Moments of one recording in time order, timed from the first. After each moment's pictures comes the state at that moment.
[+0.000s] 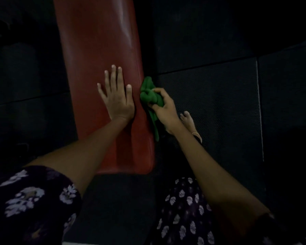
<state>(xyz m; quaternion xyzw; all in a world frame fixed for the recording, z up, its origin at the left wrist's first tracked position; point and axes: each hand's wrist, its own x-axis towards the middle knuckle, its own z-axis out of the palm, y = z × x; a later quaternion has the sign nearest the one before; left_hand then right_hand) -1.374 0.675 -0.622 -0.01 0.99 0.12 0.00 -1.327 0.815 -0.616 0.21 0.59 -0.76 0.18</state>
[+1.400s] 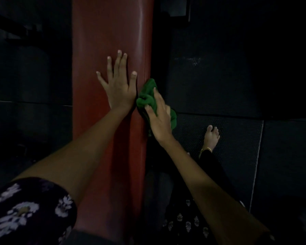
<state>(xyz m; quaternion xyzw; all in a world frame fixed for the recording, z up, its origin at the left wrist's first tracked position) -1.624 0.715 -0.613 -0.07 0.99 0.13 0.00 -1.540 0.828 -0.623 0.12 0.72 -0.65 0.21</state>
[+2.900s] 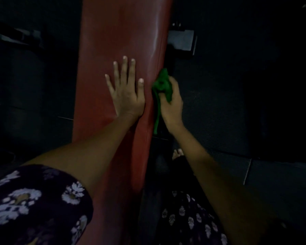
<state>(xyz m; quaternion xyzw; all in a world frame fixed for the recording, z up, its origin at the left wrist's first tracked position) -1.781 0.726 -0.626 -0.09 0.99 0.12 -0.03 -1.767 0.844 -0.641 0.16 0.69 -0.70 0.15</state>
